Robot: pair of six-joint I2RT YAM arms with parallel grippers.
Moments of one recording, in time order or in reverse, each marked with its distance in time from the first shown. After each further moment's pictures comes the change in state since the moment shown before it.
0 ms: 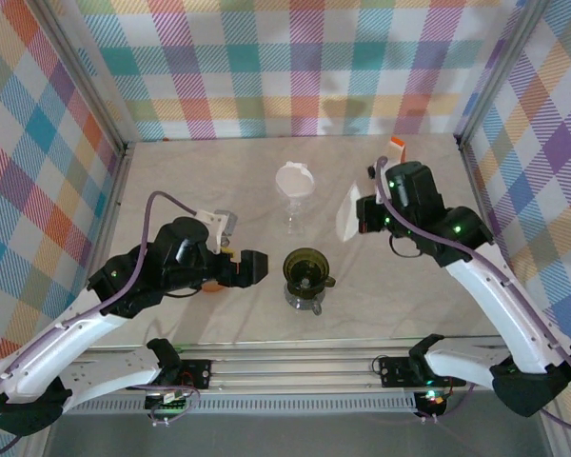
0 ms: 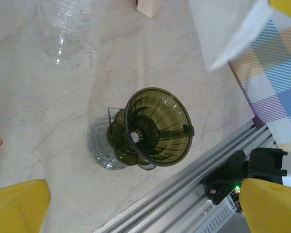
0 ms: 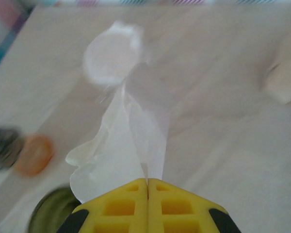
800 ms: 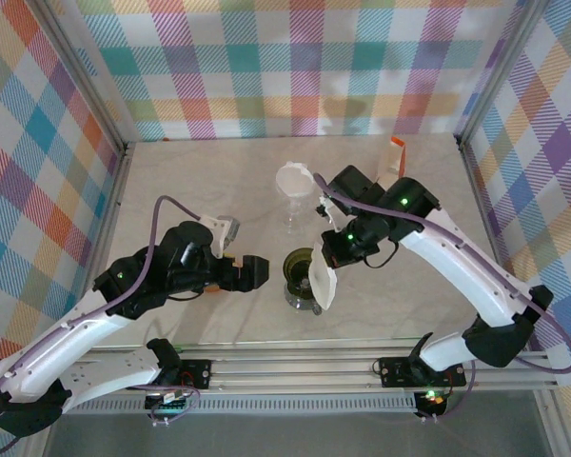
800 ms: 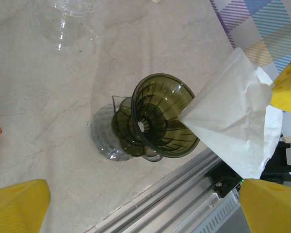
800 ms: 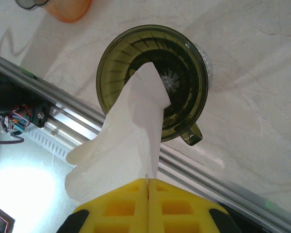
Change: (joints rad) left arm 0.000 0.001 -0.048 0.008 0.014 -0.003; right arm 0.226 0.317 0.323 -0.504 -0.179 0.101
